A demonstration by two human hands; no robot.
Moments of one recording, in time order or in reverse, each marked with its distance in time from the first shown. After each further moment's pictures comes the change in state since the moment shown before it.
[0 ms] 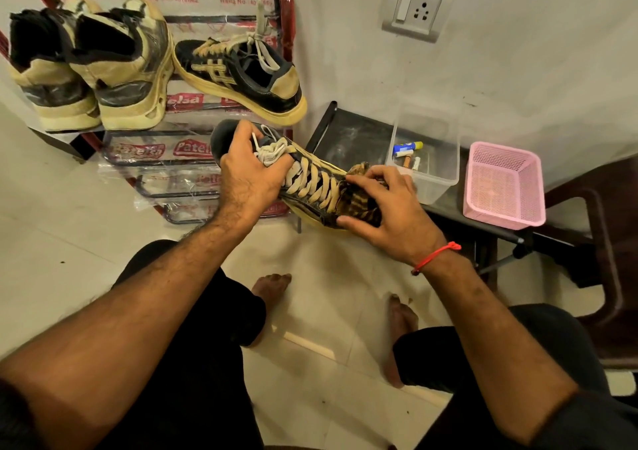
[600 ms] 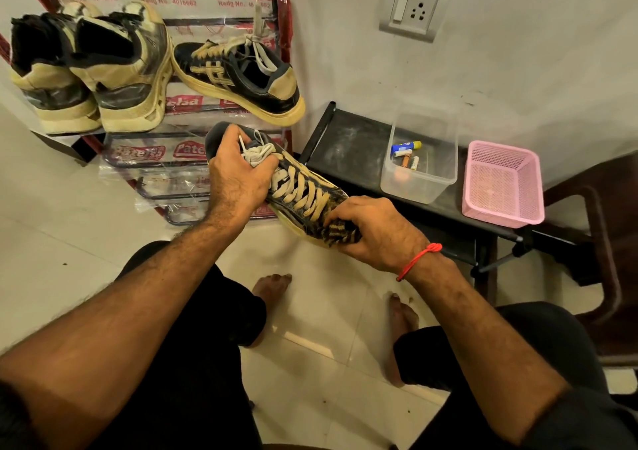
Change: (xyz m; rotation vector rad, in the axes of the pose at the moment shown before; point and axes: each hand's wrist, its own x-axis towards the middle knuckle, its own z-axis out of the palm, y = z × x) left_hand 0.001 -0.004 -0.006 0.023 0.046 -0.050; right_hand -0.002 -0.021 0.005 -0.029 -0.151 -0.205
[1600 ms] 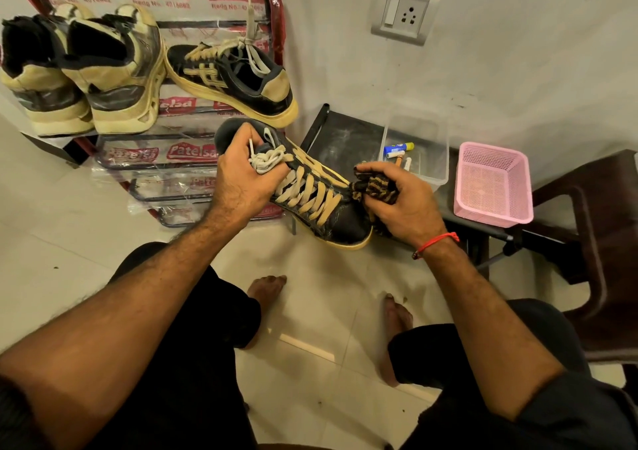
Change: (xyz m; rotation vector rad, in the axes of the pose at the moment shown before) left_hand -0.004 -0.001 0.002 -0.115 -0.155 0.213; right_hand -0.004 0.039 -0.016 0.323 0.422 0.252
